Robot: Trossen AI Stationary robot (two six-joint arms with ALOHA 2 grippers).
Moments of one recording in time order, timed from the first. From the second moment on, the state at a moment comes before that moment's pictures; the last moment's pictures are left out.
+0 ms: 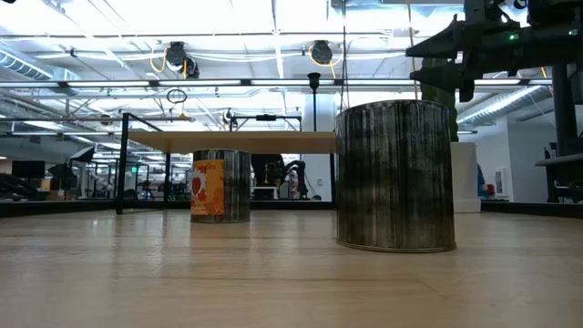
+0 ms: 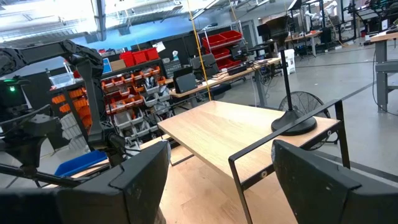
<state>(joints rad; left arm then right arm) -0.76 1.26 1.14 -1.33 0.12 -1.76 -0.19 0.53 0.21 0.43 0.26 0.28</state>
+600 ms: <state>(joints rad) -0.76 1.25 1.14 -1.31 0.08 -1.76 -0.19 0.53 0.21 0.45 0.26 0.27</state>
